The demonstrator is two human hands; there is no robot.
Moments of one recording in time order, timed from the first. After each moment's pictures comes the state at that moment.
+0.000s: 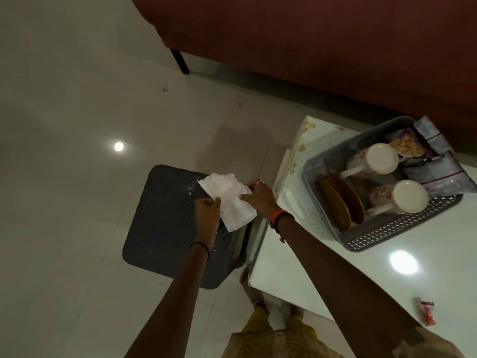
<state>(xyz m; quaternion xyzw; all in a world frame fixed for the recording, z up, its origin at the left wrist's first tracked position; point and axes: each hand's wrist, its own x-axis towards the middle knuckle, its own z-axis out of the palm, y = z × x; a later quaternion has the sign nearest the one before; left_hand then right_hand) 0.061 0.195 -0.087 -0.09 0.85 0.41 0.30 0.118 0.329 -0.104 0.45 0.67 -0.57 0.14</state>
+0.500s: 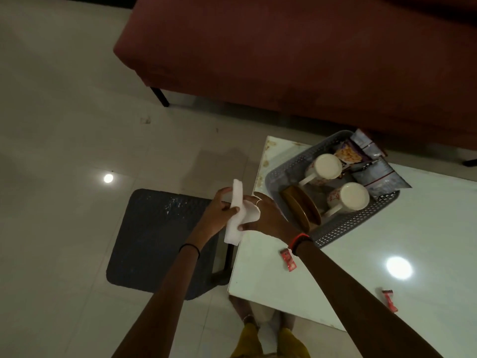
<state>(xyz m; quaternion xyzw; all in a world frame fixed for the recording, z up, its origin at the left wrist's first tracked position) 0.094 0.267 -0.003 0.16 0.78 0.37 0.47 0.214 0.381 -0.040 0.29 0.83 -0.44 0.16</state>
